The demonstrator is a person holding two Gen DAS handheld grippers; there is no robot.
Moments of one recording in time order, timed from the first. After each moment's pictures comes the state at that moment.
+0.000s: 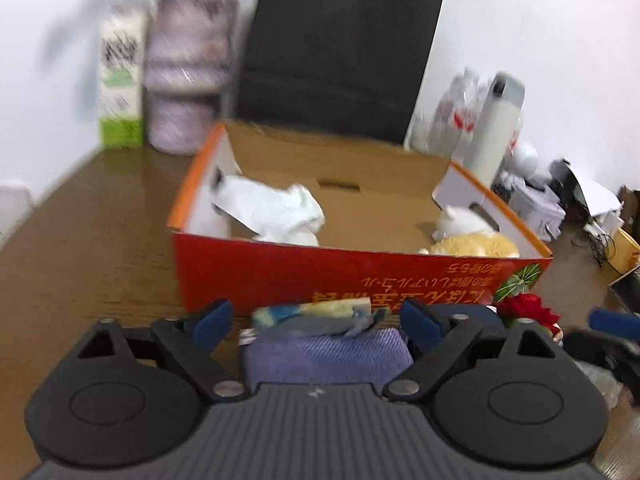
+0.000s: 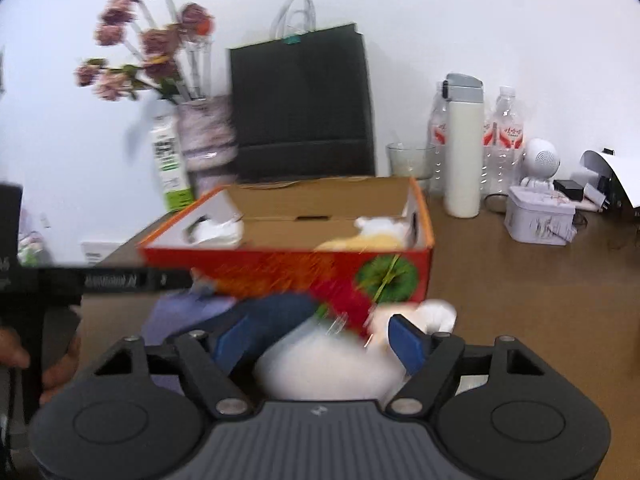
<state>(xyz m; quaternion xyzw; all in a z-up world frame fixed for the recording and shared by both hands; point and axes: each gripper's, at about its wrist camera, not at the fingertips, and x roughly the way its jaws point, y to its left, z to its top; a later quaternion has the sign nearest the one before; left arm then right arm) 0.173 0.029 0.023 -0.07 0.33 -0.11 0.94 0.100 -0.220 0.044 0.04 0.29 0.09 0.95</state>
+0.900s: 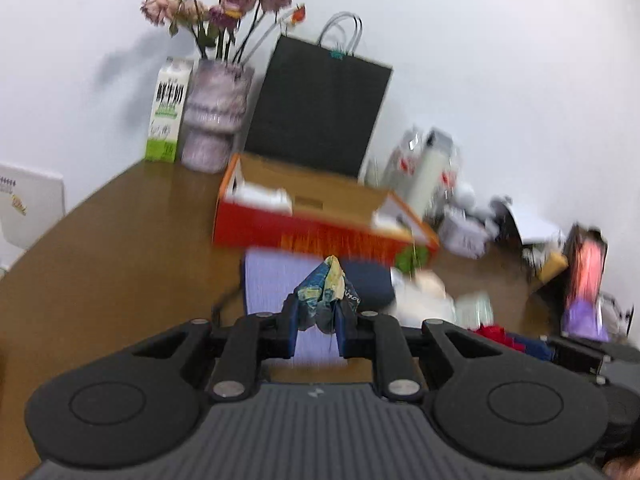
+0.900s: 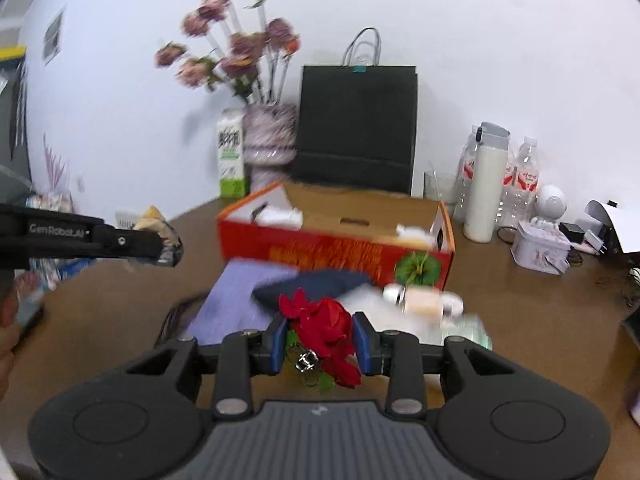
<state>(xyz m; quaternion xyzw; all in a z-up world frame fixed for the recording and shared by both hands) -0.053 0.032 0.072 -0.11 0.25 -0.10 0.96 -0.062 -0.180 0.050 -0.04 0.24 0.14 0.96</state>
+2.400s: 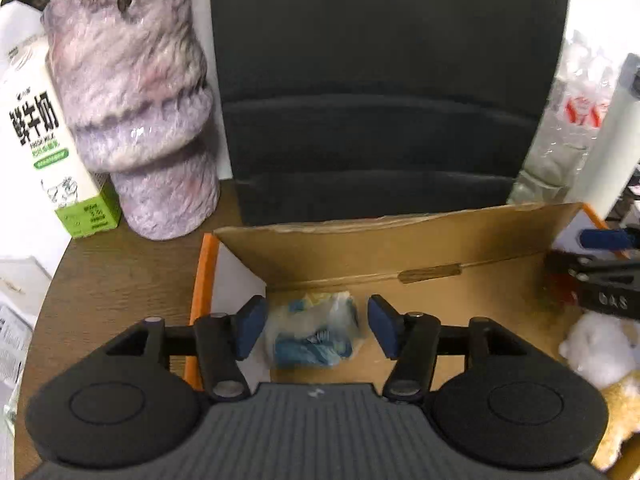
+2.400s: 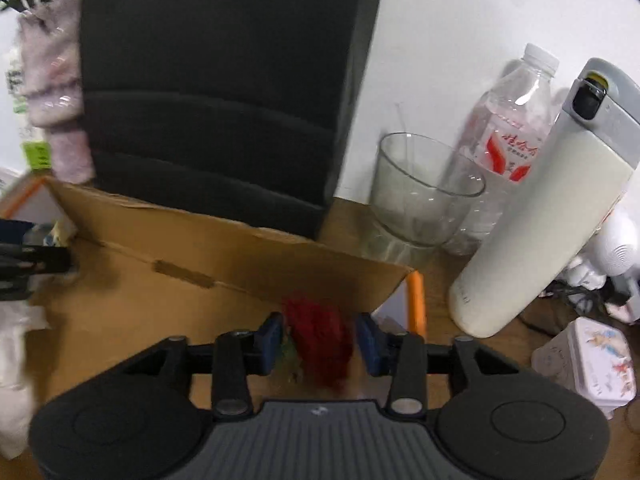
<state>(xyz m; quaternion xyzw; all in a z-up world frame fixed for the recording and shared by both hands) 0.379 0.026 0.053 0.04 0.41 -0.05 0.91 0.399 -0.186 0.042 -0.10 0.40 0.05 0.91</state>
